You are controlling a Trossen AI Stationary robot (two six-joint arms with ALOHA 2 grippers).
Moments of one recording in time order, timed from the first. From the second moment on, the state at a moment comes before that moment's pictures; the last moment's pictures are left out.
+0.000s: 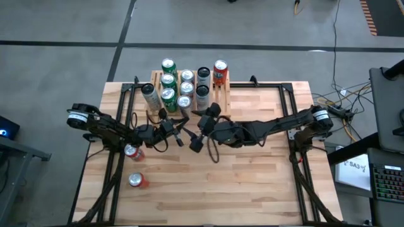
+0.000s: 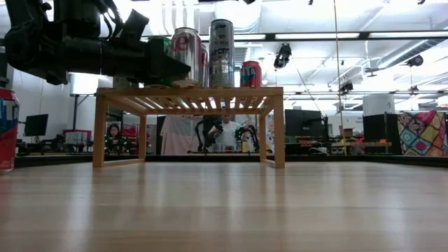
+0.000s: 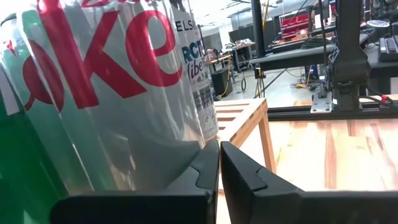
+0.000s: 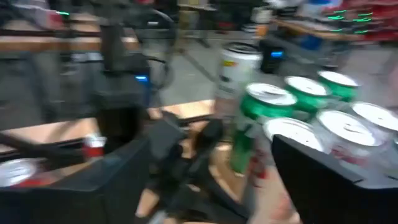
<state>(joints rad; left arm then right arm) -0.07 1.52 0.33 1.31 -0.61 0.28 0.18 1.74 1.51 0.02 0.65 0.03</state>
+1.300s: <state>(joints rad) -0.06 1.52 0.33 1.29 -0.62 0.31 0.09 1.68 1.53 -0.10 0.45 -0.02</state>
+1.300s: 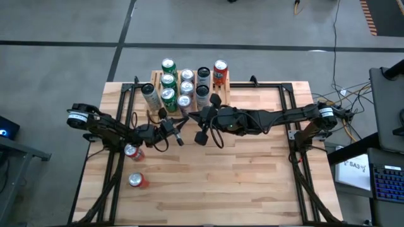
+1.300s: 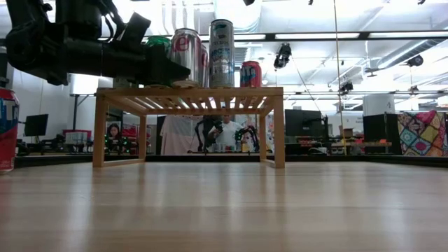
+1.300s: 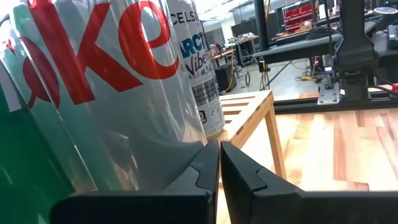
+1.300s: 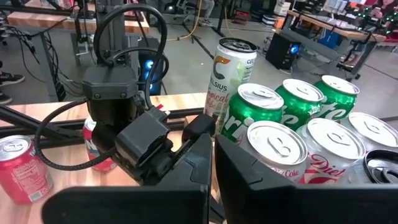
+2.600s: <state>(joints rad) -0.31 1.50 0.46 1.16 -1.30 0.61 0.09 1.68 1.53 -0.19 0.45 -0.02</state>
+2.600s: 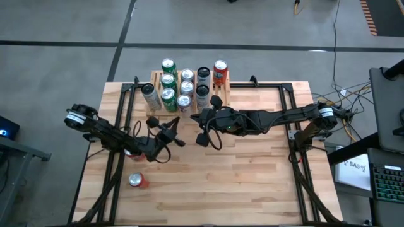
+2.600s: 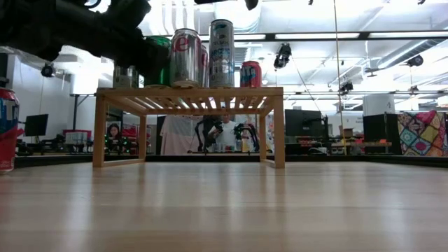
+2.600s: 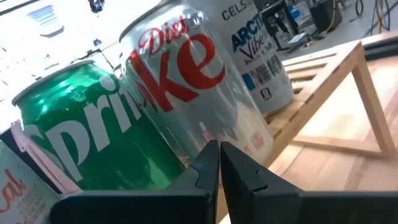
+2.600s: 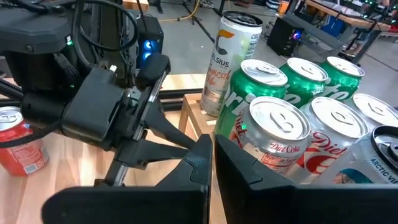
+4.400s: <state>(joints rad) -0.26 1.54 0.51 1.14 -1.27 0.57 0.09 1.68 1.53 -0.23 0.45 -0.02</state>
